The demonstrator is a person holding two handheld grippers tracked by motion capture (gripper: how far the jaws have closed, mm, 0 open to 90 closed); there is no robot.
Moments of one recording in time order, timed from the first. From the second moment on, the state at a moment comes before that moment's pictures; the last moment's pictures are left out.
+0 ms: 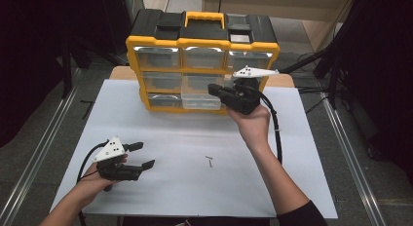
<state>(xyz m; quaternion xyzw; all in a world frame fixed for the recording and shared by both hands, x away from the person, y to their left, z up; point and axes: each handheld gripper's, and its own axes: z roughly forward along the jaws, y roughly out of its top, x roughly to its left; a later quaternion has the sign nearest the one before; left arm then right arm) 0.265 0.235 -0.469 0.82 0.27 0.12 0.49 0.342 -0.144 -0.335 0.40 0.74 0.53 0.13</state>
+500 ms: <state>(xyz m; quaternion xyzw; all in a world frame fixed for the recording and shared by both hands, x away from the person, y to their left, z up) 0.264 0.236 -0.468 0.82 0.27 0.12 0.49 0.364 -0.135 -0.325 0.41 0.73 0.52 0.15</state>
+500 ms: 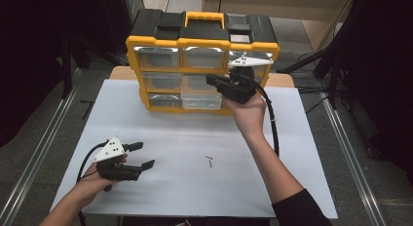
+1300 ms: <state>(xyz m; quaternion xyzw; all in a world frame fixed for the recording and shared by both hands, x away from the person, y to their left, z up) 0.264 0.236 -0.468 0.82 0.27 0.12 0.49 0.385 -0.117 -0.342 0.43 0.73 0.51 0.16</state>
